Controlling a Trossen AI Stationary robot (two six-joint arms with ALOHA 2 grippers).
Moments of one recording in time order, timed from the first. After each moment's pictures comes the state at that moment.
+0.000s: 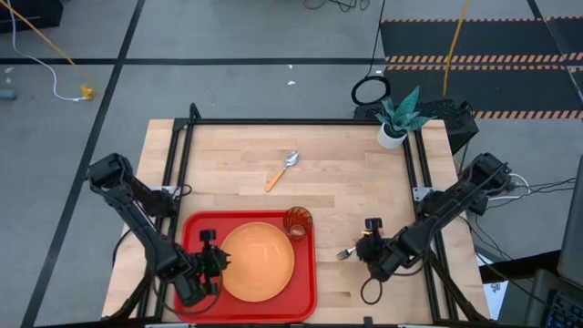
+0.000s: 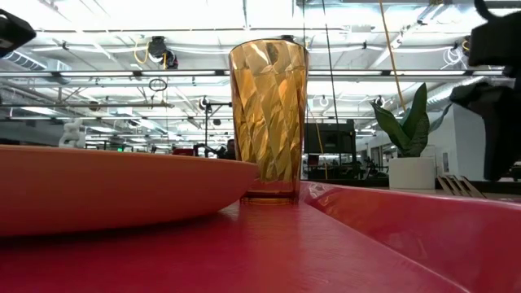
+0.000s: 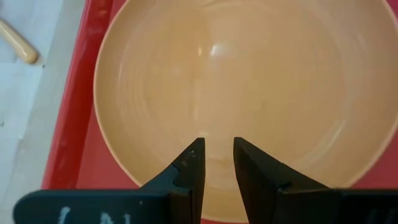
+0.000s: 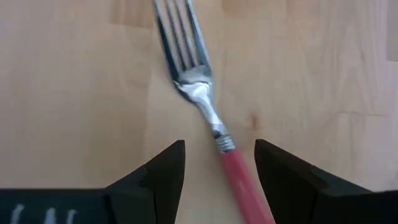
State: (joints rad) left arm -0.94 1.53 0.93 -0.74 -0.58 -0.91; right arm 0.73 1.46 0.71 -0.56 0.36 0.60
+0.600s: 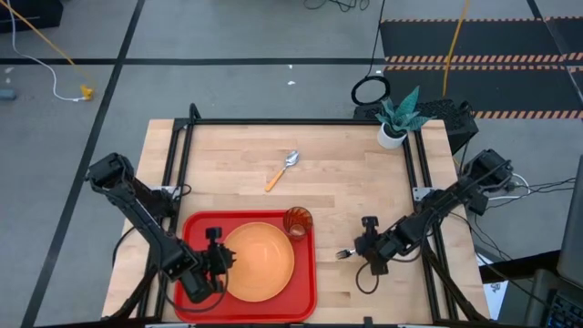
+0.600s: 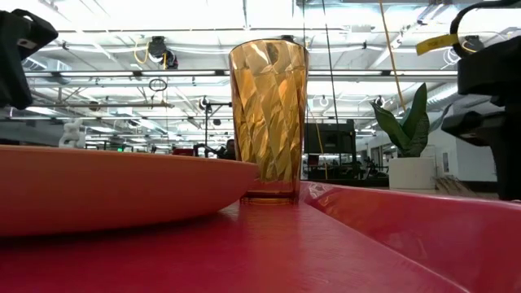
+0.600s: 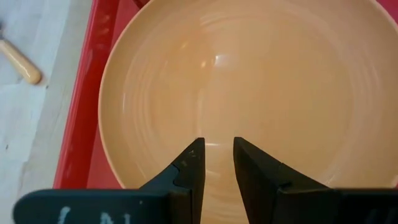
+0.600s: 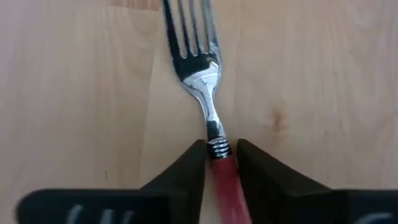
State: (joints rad) left arm -0.88 1.53 0.93 -0.69 -0.58 -0.81; right arm 0.63 1.46 0.58 -0.39 0.21 0.49
